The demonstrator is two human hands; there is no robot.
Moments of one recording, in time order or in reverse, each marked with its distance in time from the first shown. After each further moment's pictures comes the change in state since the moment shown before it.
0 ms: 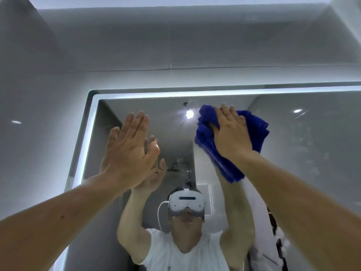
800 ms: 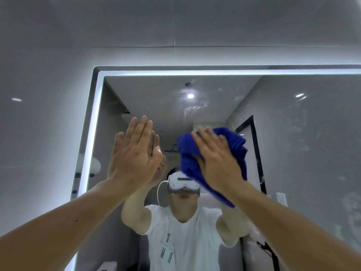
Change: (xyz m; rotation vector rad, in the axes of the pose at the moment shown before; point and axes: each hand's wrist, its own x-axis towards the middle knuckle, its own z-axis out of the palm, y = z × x) left_hand -0.064 0.003 0.013 -0.009 -0.056 -0.041; right_hand -0.122 -0.038 0.009 0.014 -0.205 -0.252
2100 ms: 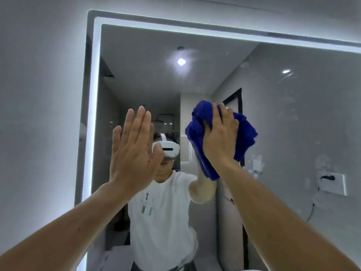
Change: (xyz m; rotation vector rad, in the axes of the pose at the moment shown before) left_hand -0.088 -0.019 0.014 -0.086 0.007 0.023; right_hand -0.022 -0.045 0.013 0.069 0.168 0.475
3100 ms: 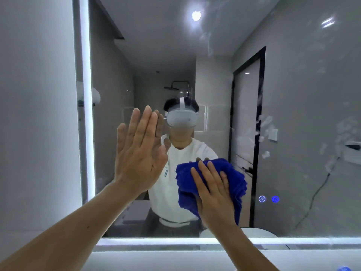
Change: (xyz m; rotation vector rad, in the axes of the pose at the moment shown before) left_hand -0.085 0.030 0.013 0.078 -0.088 0.019; right_hand -0.236 0.057 0.013 -0.062 -0.170 -0.407
